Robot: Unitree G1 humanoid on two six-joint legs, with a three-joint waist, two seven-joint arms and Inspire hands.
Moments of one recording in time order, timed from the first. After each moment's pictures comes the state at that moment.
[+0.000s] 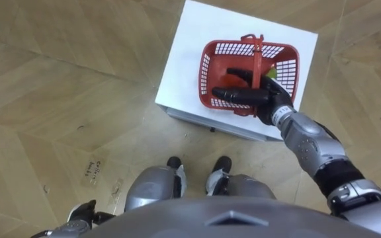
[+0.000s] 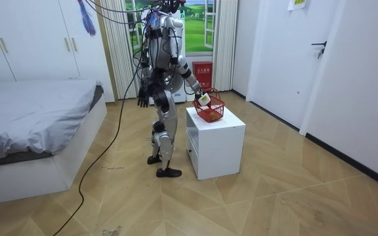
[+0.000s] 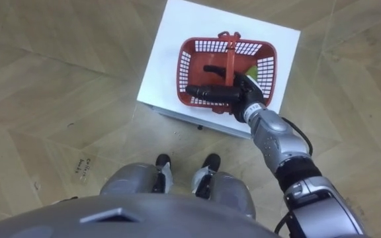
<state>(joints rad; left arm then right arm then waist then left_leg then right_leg) 0.23 0.27 -0.10 1.07 -0.03 0.16 0.03 -0.11 -0.30 0.33 0.66 0.63 0.05 0.11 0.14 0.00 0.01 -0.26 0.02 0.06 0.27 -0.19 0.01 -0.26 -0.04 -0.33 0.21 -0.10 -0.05</state>
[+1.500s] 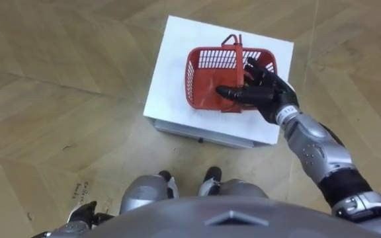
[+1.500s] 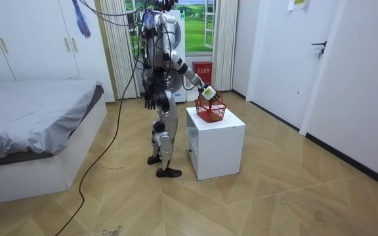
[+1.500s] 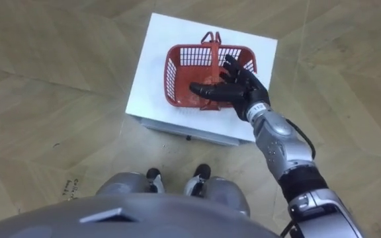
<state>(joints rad) 0.23 0.27 -0.10 1.08 -0.03 0.15 0.01 -0.03 -0.31 0.26 0.48 0.66 0.06 0.07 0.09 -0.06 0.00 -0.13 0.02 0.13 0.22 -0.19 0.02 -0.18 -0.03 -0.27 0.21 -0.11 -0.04</state>
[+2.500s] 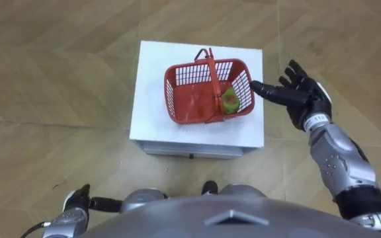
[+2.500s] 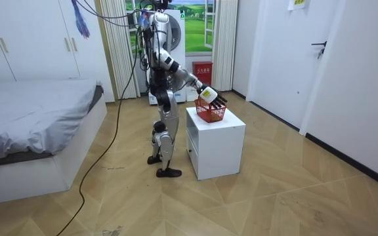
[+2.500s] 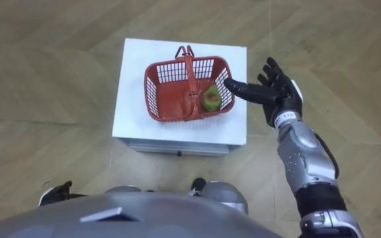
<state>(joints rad) 0.22 0.25 0.02 0.96 -0.03 0.14 0.06 0.11 -0.32 0.07 0.47 0.59 0.06 -0.01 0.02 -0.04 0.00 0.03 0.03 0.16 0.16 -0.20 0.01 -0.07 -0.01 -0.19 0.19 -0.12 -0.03</state>
